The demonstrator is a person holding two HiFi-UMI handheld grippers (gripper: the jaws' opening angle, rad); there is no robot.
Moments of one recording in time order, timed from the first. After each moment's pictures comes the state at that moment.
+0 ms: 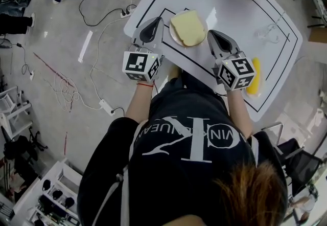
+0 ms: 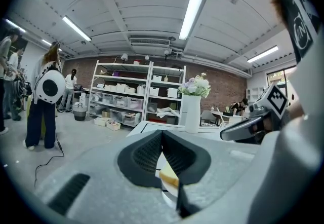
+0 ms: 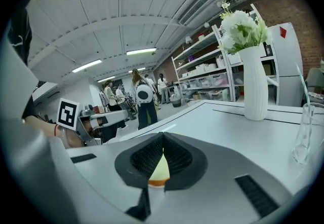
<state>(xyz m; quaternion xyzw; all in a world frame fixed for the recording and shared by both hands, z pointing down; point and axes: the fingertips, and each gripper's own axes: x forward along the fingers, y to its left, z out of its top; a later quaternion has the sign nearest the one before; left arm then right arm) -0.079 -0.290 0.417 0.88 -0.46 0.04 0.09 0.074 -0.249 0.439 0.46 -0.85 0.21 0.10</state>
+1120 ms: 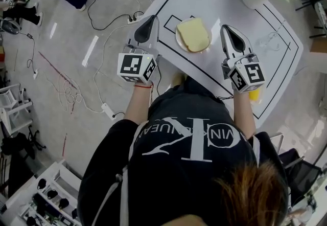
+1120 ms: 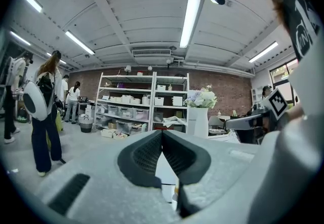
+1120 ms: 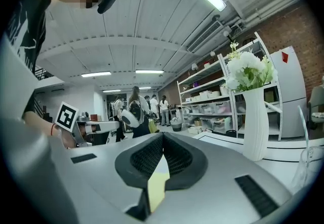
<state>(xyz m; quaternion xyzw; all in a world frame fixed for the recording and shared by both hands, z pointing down) -0.112 -0.296 0.362 0.87 -0.50 0.01 0.04 0.089 -0.271 0.363 0.48 -0.87 0.09 0.01</state>
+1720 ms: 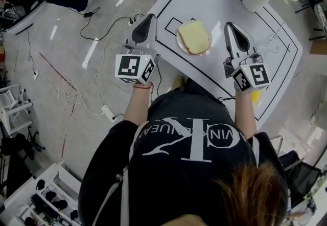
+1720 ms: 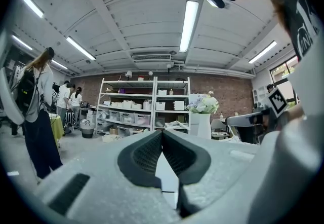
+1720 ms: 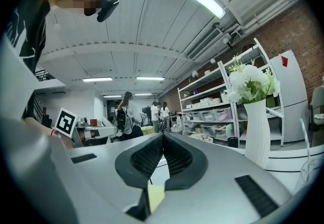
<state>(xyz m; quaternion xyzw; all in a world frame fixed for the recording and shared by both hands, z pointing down) -0.121 -0.298 0.336 0.86 -0.51 -0.01 0.02 0.089 -0.276 0.328 0.47 -0.88 0.06 -0.02</state>
